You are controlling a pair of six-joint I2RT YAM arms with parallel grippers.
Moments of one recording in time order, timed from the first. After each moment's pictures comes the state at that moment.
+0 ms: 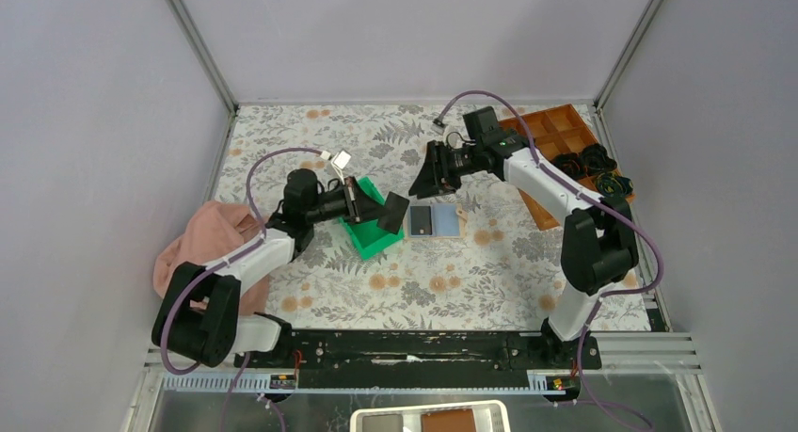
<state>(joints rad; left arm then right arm) -0.31 1.31 0.59 0.45 0.86 -0.79 0.44 1.77 1.42 -0.50 -0.93 0.49</state>
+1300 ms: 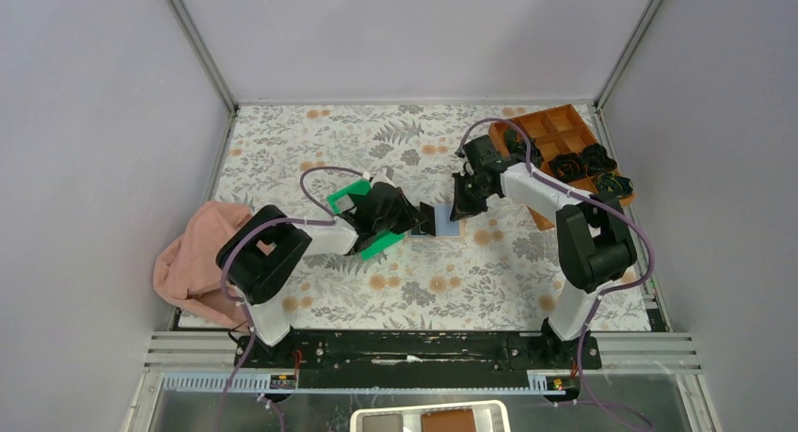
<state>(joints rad) -0.68 1.77 0.80 0.41 0.05 -1.03 0.43 1.78 1.22 -0.60 -0.26 0.40</state>
